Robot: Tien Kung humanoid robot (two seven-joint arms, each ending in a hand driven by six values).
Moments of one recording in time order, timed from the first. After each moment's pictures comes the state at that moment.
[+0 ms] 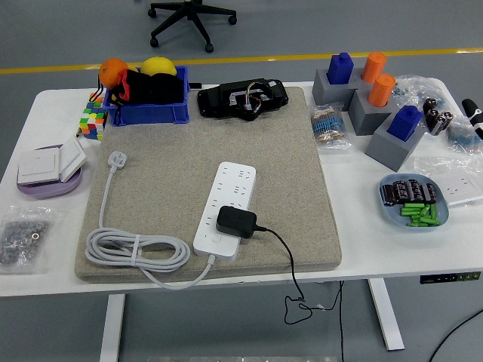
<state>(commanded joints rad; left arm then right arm) -0.02 0.07 -1.68 -0.18 1.62 -0.03 0.24 0.05 -0.17 1.70 1.58 -1.77 -0.18 0.10</state>
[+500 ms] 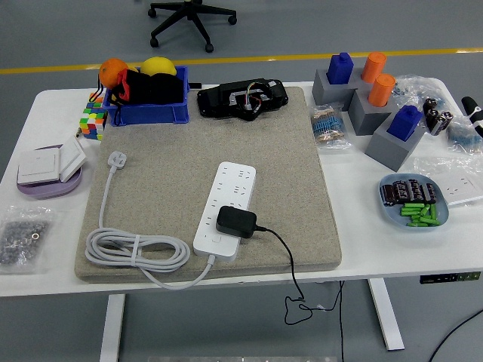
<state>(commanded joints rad) -0.04 0.05 -1.68 -0.18 1.62 -0.03 0.25 0.06 -0.18 1.69 1.58 -1.78 -0.18 0.10</state>
